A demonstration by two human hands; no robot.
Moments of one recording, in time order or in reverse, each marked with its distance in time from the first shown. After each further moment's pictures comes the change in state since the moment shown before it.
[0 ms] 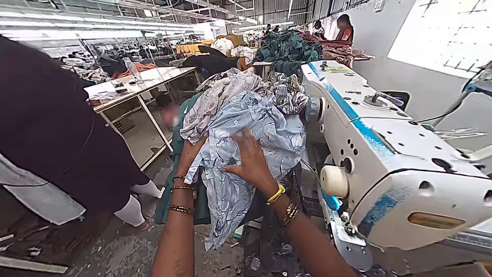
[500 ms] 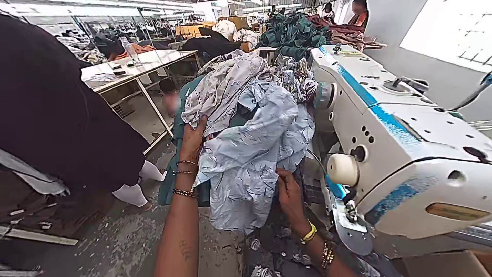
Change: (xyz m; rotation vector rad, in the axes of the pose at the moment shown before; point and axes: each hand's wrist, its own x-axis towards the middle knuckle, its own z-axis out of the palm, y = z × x) left_hand -0.009 -0.003 0.009 -0.213 0.091 -0.120; right_hand -0.150 0.076 0.017 0.306 0.365 0.083
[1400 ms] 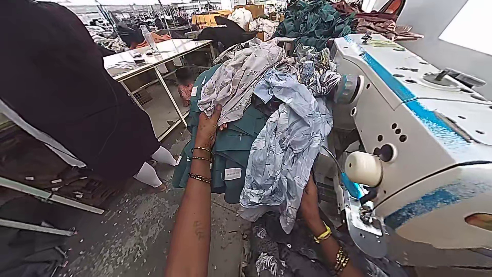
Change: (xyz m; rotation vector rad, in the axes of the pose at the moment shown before) left_hand -0.011 -0.004 -0.001 -0.185 -0.033 -0.050; right_hand -0.016 0.008 -0.016 0.130 0.028 0.273
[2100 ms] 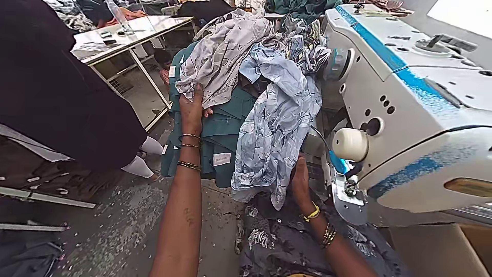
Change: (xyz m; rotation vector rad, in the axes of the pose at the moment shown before) left_hand -0.006 -0.003 0.012 0.155 0.142 0.157; right_hand -0.008 -0.007 -0.004 0.059 0.035 -0.010
